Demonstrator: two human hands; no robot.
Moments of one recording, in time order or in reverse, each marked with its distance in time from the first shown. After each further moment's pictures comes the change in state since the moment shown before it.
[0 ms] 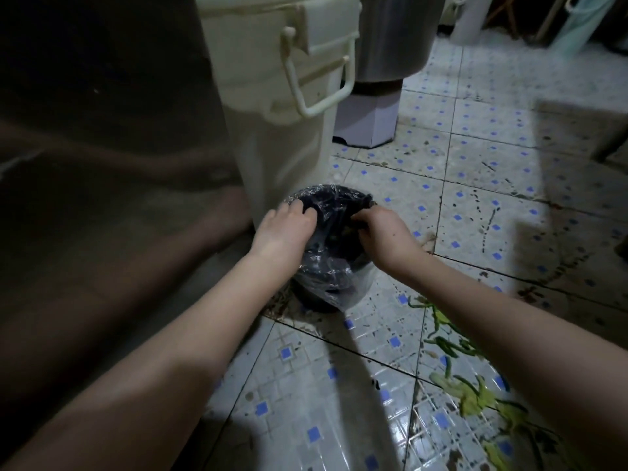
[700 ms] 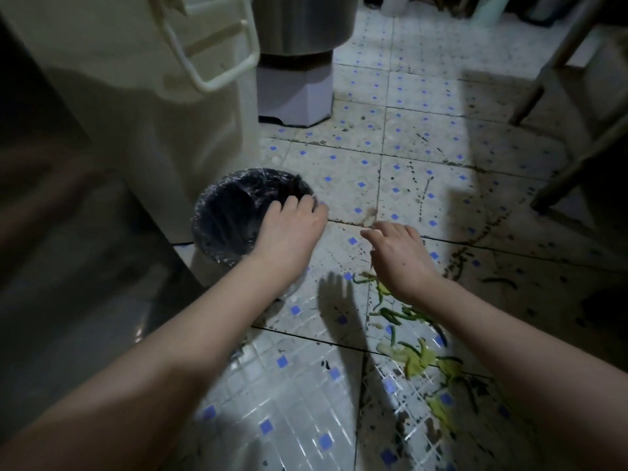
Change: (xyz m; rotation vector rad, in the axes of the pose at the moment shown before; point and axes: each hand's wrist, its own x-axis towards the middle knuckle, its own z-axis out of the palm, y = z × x) left_hand 0.023 0.098 0.006 0.025 0.111 0.207; right_hand -0.090 0.096 -0.013 -0.435 -0.096 0.129
